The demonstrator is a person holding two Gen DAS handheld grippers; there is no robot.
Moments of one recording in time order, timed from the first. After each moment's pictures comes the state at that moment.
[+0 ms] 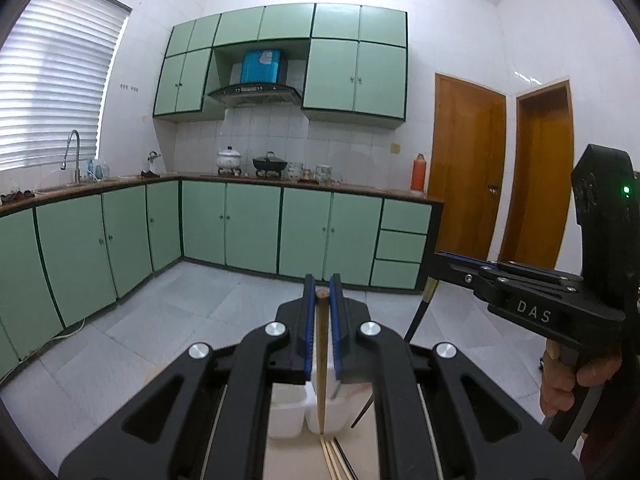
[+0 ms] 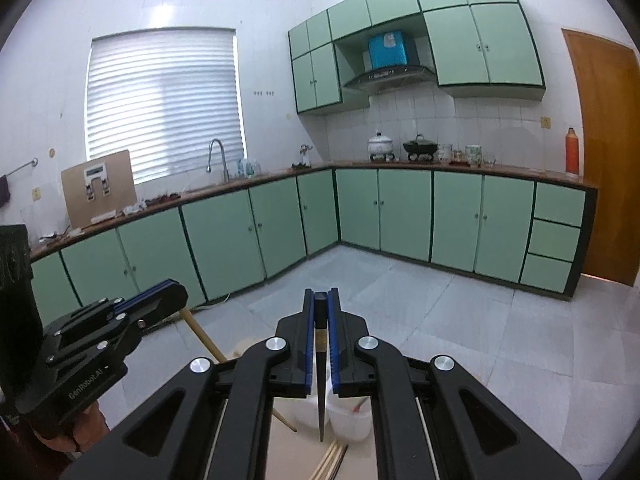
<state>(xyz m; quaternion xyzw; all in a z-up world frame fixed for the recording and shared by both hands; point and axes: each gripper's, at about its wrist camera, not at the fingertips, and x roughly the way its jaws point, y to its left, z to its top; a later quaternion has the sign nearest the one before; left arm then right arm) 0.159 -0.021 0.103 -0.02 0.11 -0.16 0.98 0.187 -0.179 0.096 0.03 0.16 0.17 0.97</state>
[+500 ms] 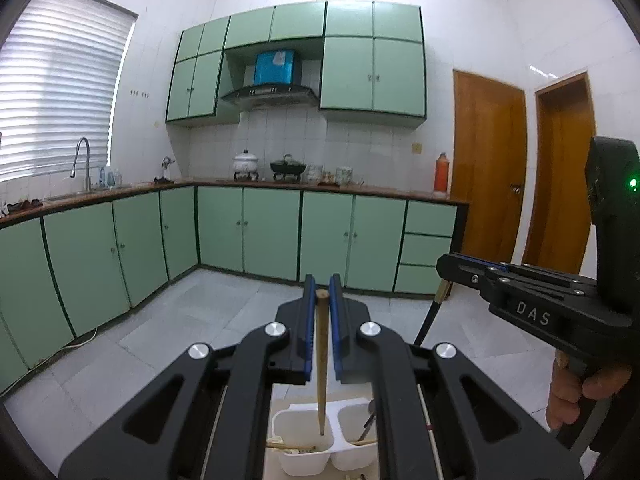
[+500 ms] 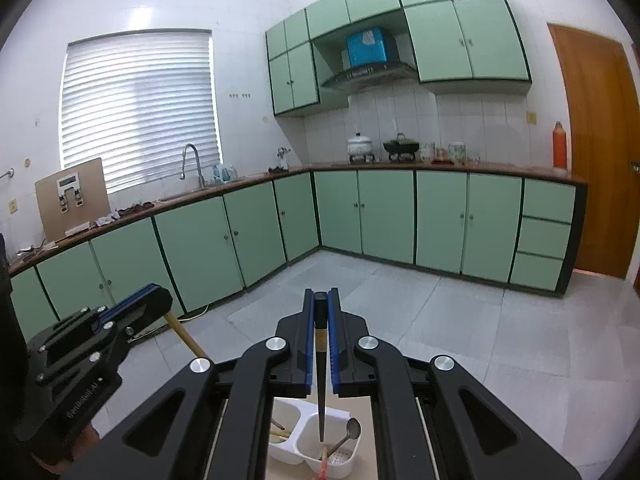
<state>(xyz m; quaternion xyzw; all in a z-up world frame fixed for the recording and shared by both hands) 0.231 -0.036 0.085 -0.01 0.12 -0.13 0.98 0.262 -0.180 0.077 0.05 0.17 0.13 0.98</state>
